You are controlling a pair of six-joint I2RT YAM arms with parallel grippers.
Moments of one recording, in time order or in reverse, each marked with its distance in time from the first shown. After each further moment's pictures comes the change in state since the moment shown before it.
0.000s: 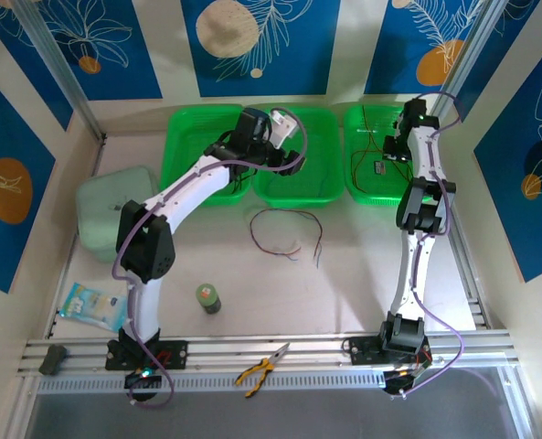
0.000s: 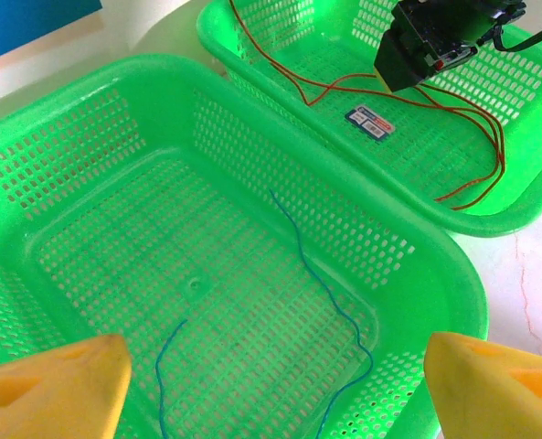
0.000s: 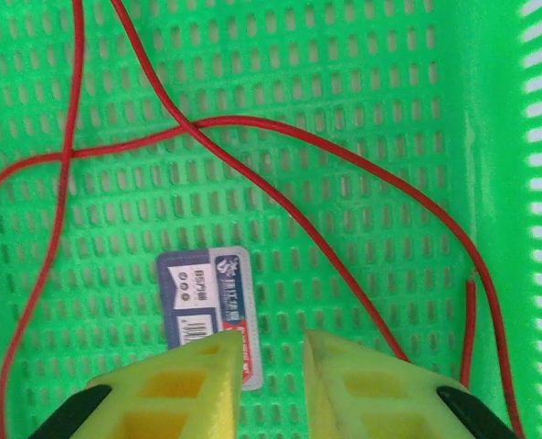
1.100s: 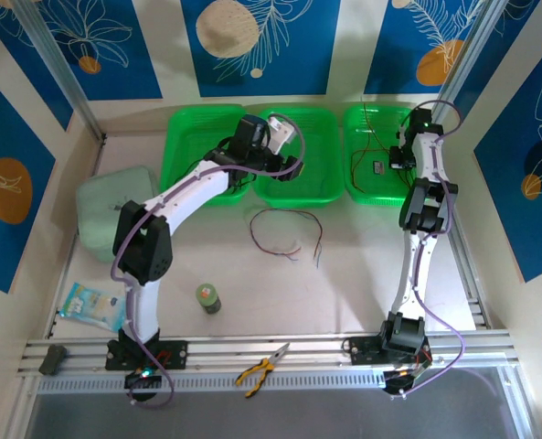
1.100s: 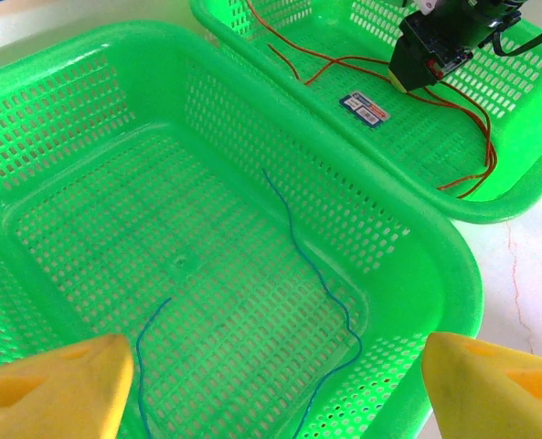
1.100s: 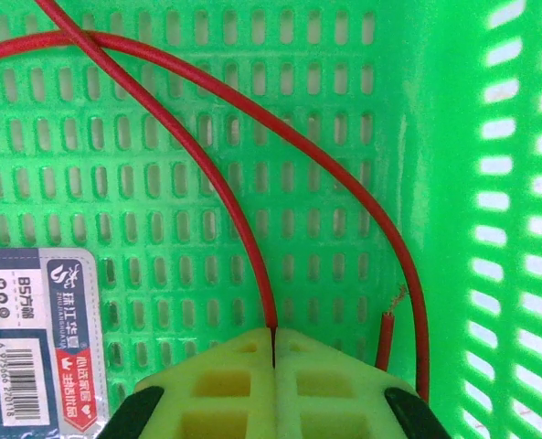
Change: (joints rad) left arm 0.000 -0.031 -0.094 0.052 0.008 -0.044; right arm -0.034 0.066 0.006 0.010 0.026 -0.143
